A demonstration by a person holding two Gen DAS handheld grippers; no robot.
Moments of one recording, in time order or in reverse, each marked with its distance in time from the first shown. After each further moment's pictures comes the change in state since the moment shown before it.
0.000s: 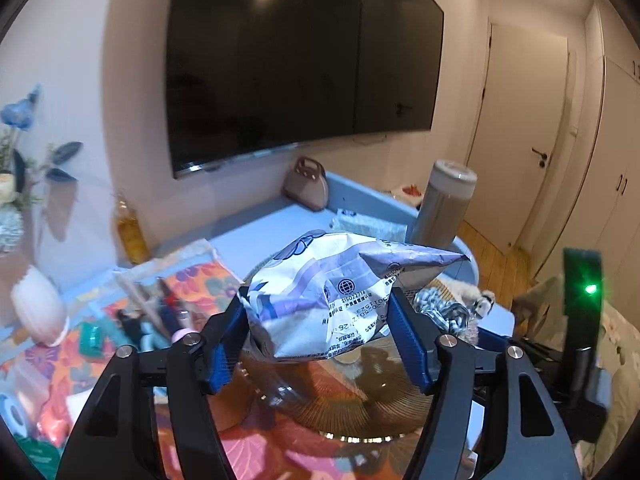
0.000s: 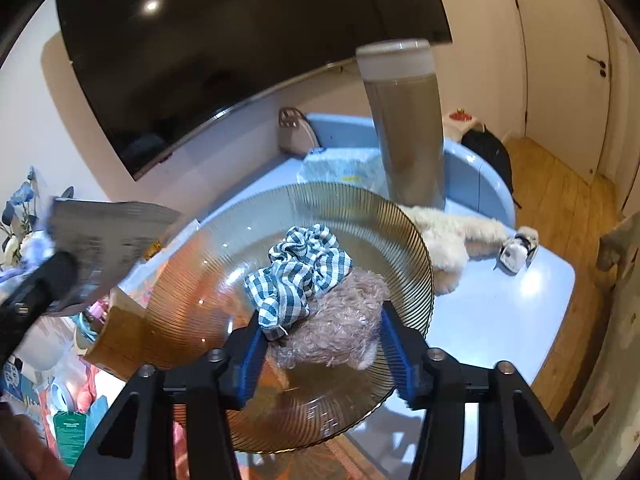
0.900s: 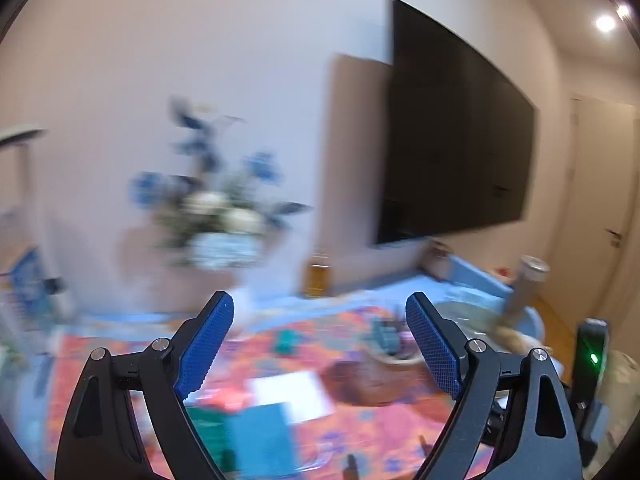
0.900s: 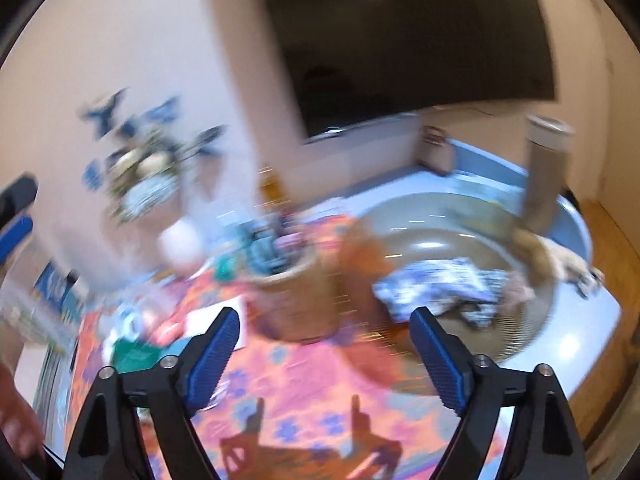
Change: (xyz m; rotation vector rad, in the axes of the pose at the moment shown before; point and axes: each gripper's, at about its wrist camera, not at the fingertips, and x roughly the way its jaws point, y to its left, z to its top) left arm -0.237 0.125 -0.029 -0.180 -0.267 0.418; right arm -0.078 0.153 -0.067 -0.314 -0.038 0.245
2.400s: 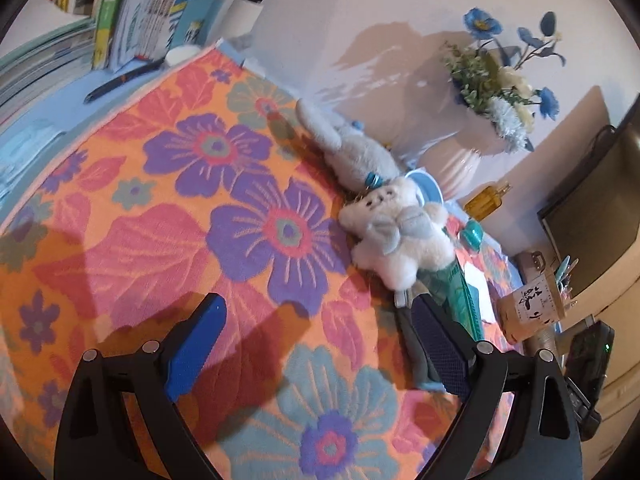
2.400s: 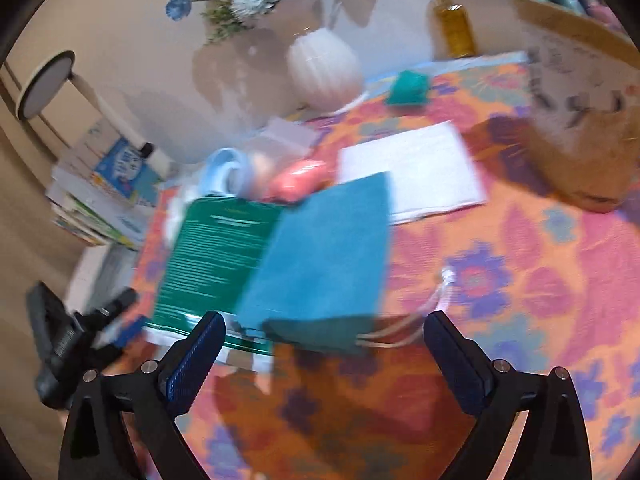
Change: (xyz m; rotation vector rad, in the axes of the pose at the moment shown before) left arm 0.030 0.252 -0.231 -0.654 0.366 0.099; right arm 0.150 0.132 -0.103 -0.062 0.383 0.411
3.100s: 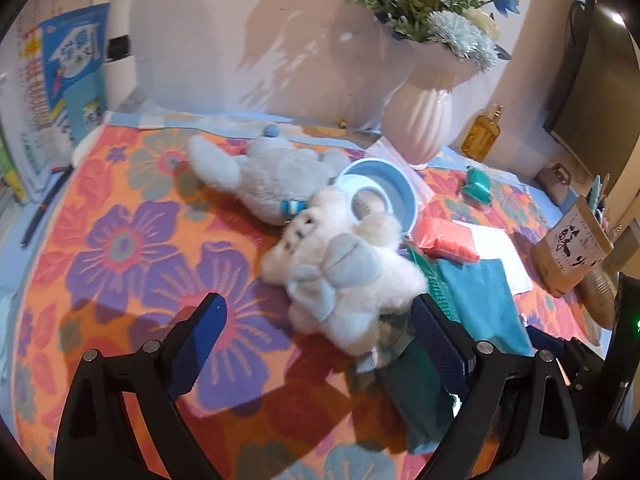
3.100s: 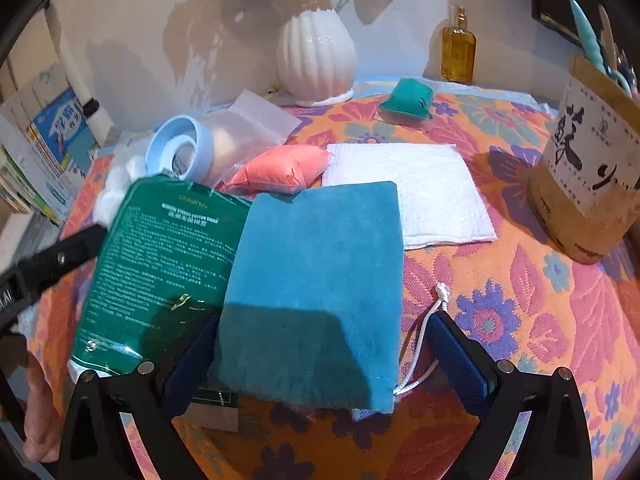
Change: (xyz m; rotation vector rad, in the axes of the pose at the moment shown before) left arm 0.061 -0.075 0.028 0.386 0.043 0.086; right arm 0.044 0.028 0.006 -0.145 -0.001 -0.356
